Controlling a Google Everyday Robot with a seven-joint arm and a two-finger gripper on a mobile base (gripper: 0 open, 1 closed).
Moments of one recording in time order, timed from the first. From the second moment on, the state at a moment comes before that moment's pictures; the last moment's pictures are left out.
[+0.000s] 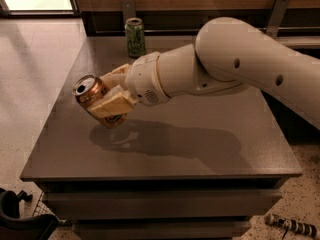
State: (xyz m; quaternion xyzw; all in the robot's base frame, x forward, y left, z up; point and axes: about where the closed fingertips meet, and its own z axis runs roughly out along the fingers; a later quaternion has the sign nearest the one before) arm 0.488 0.114 0.921 -0.59 0.60 0.30 0.45
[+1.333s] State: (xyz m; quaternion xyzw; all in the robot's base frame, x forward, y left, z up) arm 0.486 0.130 0.892 -0.71 0.65 0.08 0.26
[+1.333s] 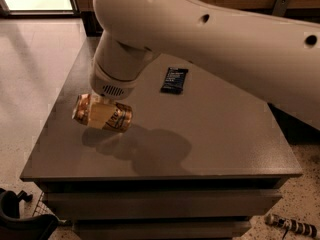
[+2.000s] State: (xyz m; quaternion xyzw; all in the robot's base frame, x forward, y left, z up) arm 0.495 0.147 0.839 -0.70 0.66 0.05 0.26
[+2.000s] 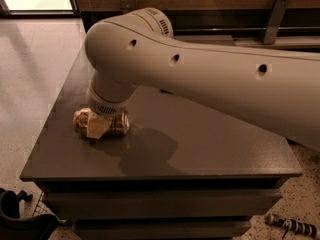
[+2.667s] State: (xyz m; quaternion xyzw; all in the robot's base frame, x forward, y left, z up) arm 0.495 0.146 0.842 -0.70 0.66 0.05 0.26
